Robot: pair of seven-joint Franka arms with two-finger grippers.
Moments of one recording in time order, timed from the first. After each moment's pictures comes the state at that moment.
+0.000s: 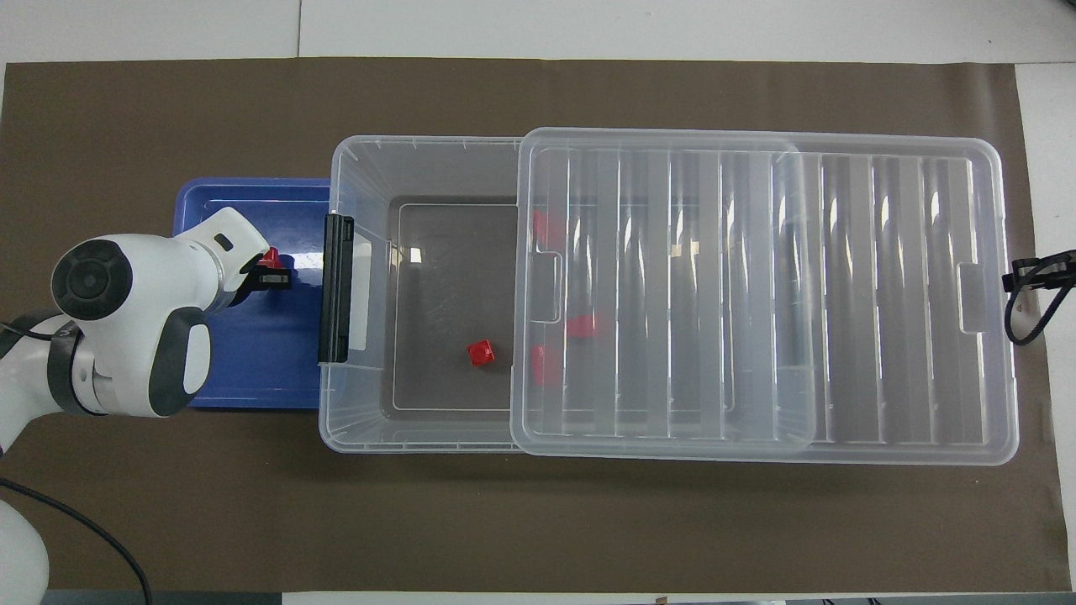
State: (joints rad) left arm -0.09 0.17 0.00 -2.24 0.05 2.60 -0.05; right arm -0.22 0.03 -0.06 -1.93 0.00 1.93 -0.31
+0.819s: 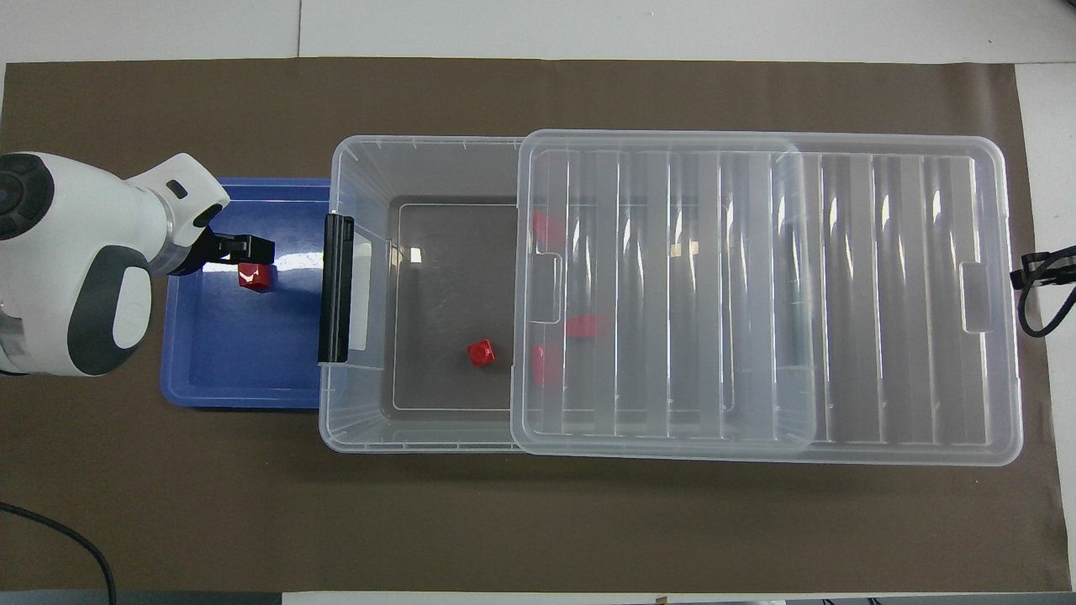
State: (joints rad) left arm -0.10 0.11 -0.03 -1.98 0.05 2.16 -0.04; right arm -0.20 0.04 -0.06 -1.82 0.00 1.81 -0.31
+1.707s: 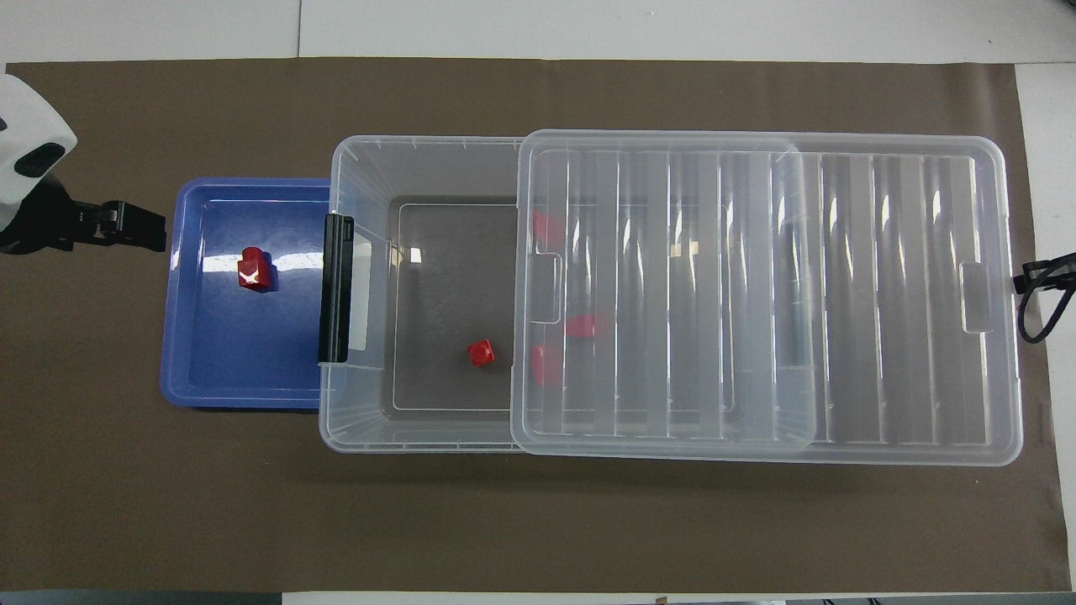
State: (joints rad) left arm -0.06 0.03 -0.01 -1.66 0.04 1.70 0.00; right arm -0.23 0.06 -0.06 -1.87 -0.03 1.89 -0.37
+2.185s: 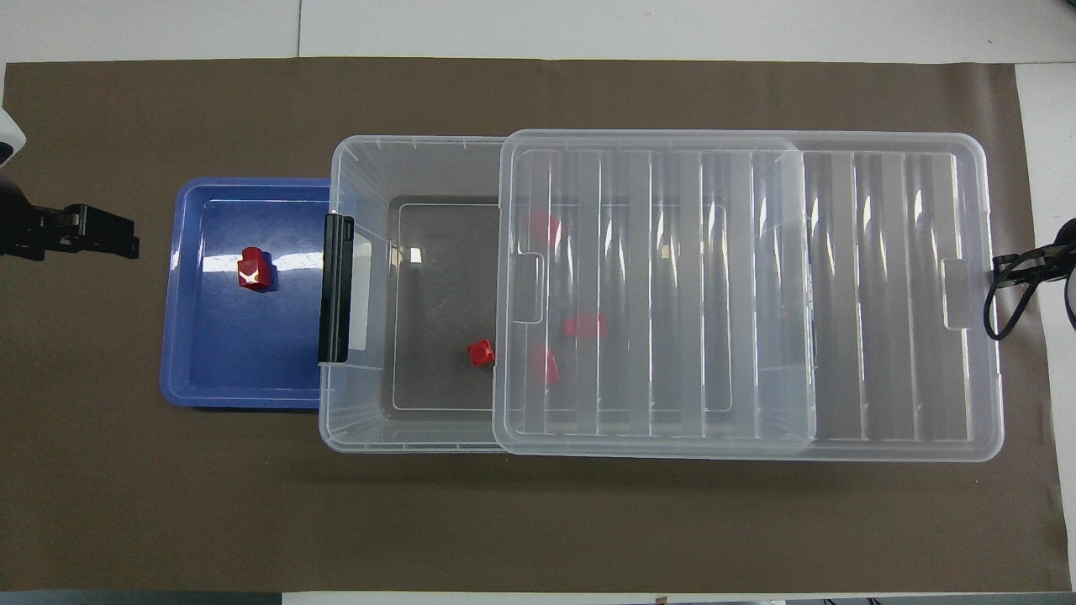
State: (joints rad) left arm -0.05 -0.02 -0.01 -1.67 0.02 1.65 0.00; right arm -0.16 0.06 -0.05 -1.88 -0.03 1.89 -0.26
